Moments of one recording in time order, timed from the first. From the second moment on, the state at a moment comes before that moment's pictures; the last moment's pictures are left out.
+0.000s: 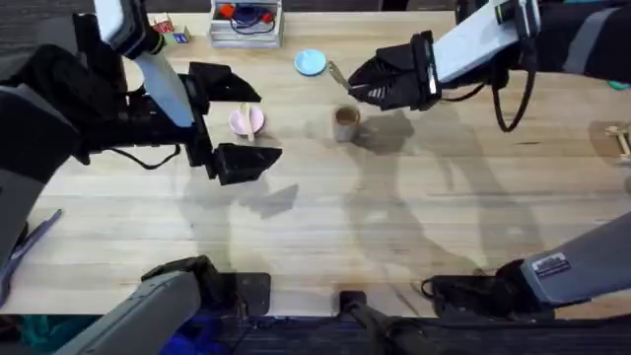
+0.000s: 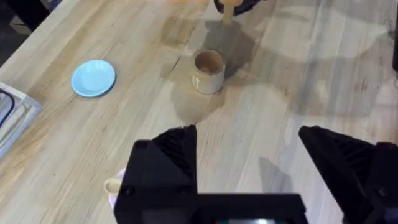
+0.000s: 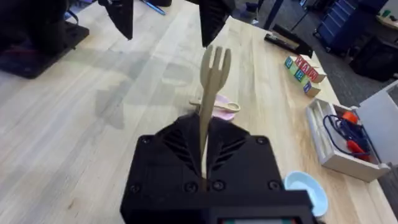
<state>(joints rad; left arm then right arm) 0.26 1.16 0.89 -1.01 1.02 1.26 0.14 1.80 1.15 -0.50 -1.45 -1.47</state>
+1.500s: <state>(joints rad) 0.26 1.16 0.89 -1.01 1.02 1.26 0.16 2.10 1.21 -0.37 -1.46 -1.45</state>
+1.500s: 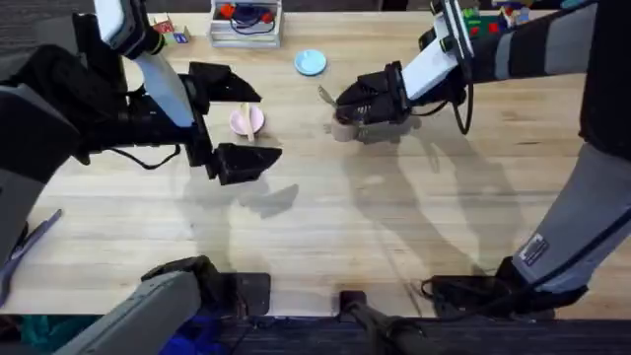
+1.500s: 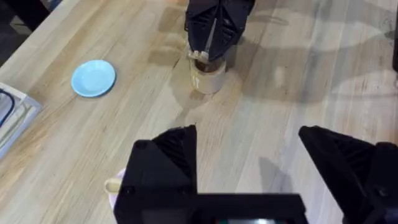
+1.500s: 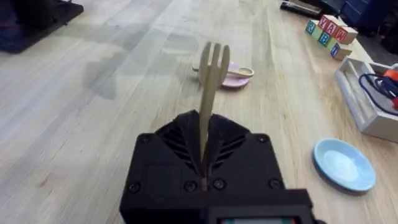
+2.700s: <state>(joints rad) 0.26 1.16 0.89 -1.01 1.02 1.26 0.14 2.13 1.22 -0.38 -1.46 -1.45</state>
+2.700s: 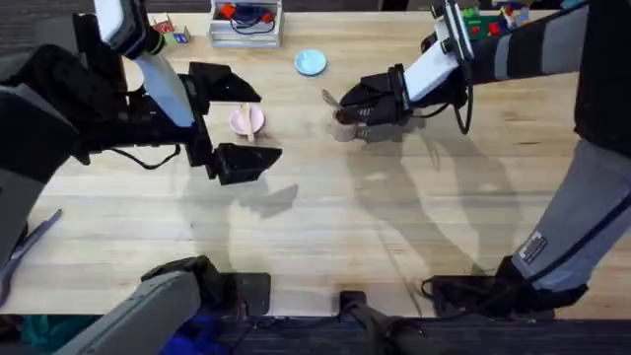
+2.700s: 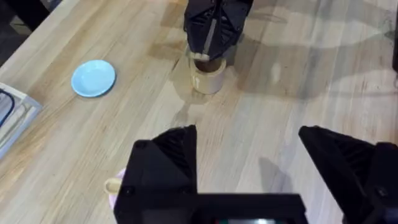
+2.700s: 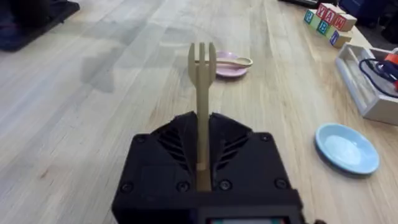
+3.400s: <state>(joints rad) 0.26 1.16 0.89 -1.01 1.02 1.26 0.14 2.13 1.22 -0.38 -1.46 -1.44</state>
